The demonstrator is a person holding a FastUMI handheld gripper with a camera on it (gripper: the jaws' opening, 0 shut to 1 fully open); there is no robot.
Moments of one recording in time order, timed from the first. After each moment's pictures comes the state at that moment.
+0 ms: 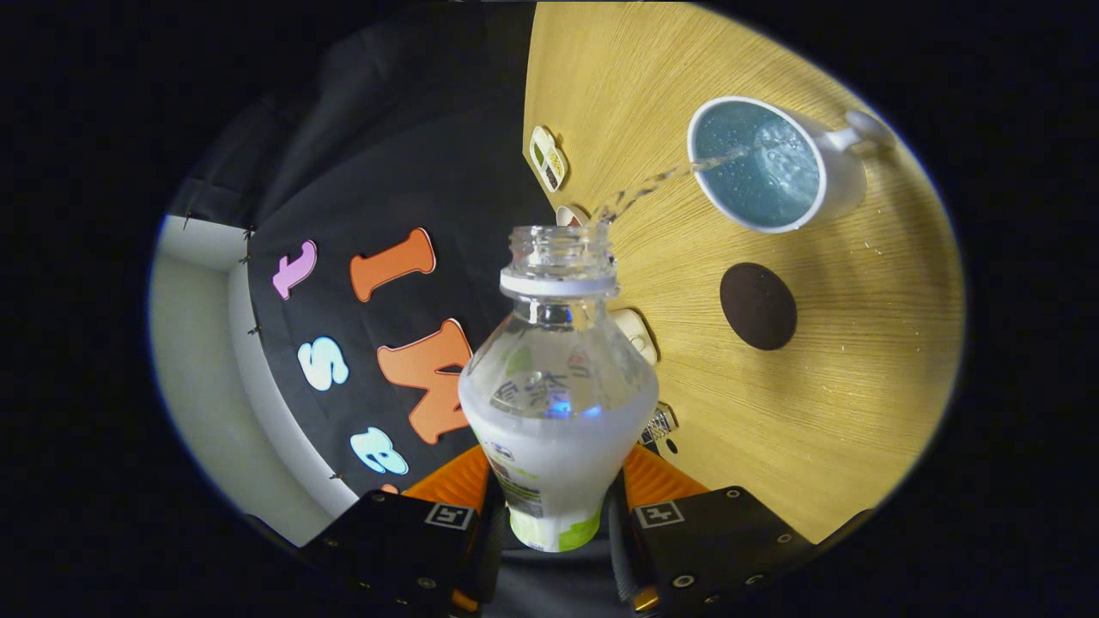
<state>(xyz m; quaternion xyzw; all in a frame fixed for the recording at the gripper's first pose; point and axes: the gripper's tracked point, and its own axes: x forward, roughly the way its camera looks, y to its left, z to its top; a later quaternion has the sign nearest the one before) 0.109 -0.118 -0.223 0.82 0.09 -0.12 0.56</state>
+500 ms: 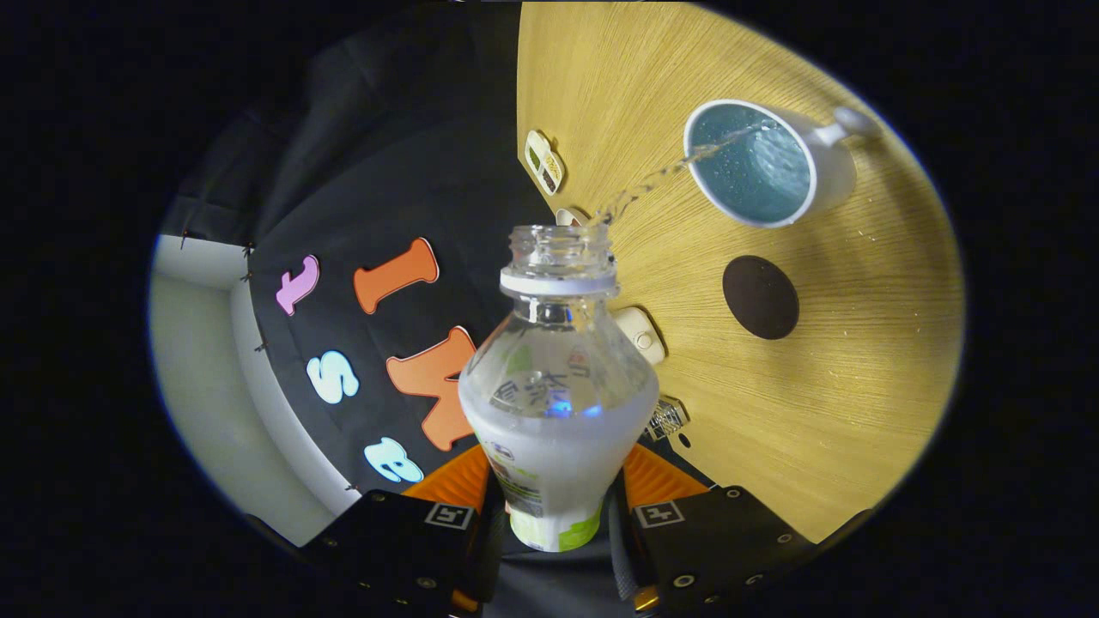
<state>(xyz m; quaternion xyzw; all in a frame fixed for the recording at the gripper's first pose) 0.106 -0.123 -0.208 0.83 0.08 -0.12 0.54</state>
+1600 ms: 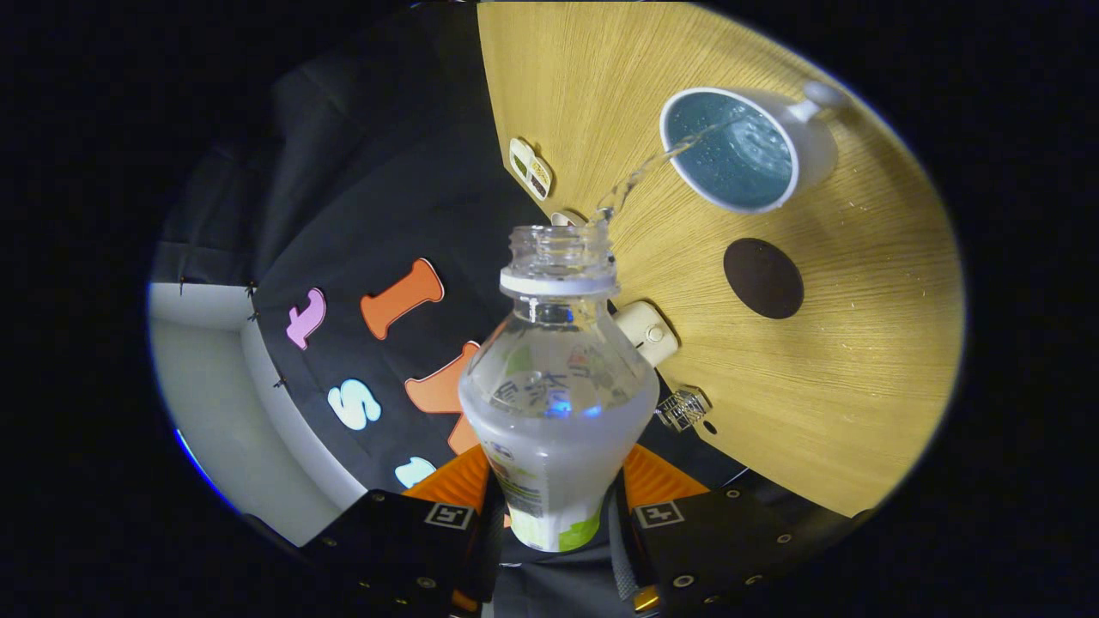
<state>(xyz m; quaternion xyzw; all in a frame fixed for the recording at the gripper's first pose) 0.107 -0.136 -0.199 0.87 0.06 -0.11 0.48</state>
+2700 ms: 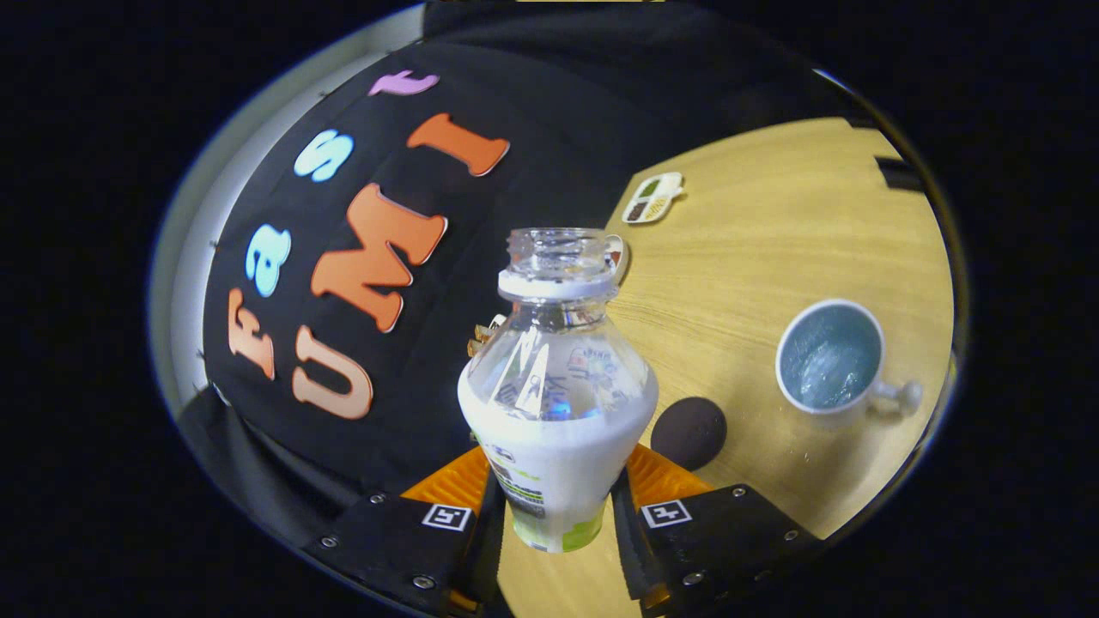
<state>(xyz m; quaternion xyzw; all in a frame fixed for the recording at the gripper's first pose) 0.120 -0.116 -0.253 0.41 0.22 -0.14 0.88</state>
